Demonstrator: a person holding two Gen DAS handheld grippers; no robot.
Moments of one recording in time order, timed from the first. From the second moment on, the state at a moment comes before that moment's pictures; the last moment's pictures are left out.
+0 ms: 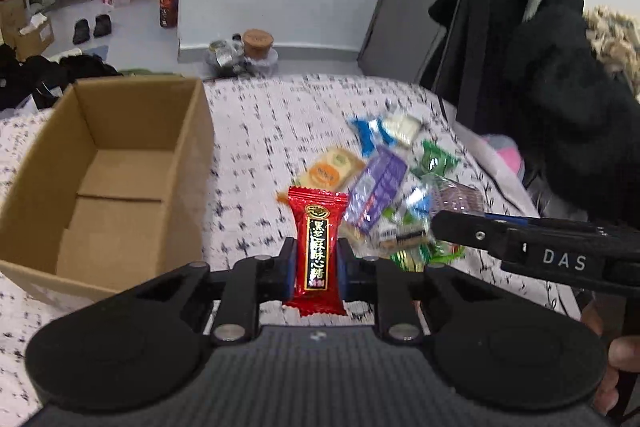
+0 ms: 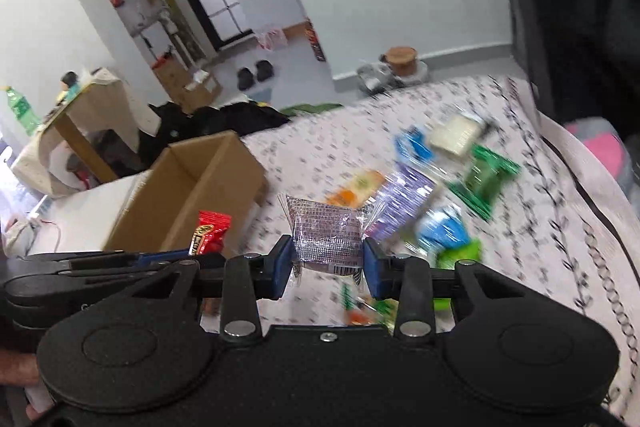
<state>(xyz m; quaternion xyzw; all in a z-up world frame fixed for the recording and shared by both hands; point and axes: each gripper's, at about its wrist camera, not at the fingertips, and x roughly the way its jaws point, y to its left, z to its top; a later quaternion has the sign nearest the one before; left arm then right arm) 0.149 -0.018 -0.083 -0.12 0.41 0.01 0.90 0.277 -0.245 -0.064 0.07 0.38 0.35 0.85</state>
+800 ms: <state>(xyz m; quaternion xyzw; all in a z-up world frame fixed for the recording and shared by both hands) 0.132 0.065 -0.053 -0.14 0.38 0.10 0.91 0.275 -0.168 -0.037 0.05 0.33 0.43 0.84</state>
